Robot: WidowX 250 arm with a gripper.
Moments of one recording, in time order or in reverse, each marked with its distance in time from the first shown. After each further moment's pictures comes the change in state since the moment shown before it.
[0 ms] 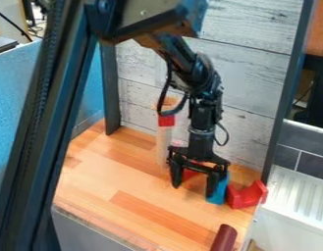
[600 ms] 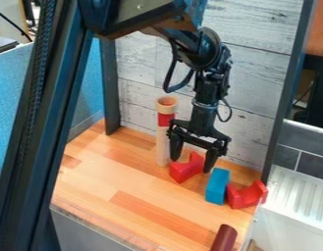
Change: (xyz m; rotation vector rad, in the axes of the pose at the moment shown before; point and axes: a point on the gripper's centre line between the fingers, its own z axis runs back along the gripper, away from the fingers) arm 0.014 0.010 0.036 0.112 -0.013 -0.006
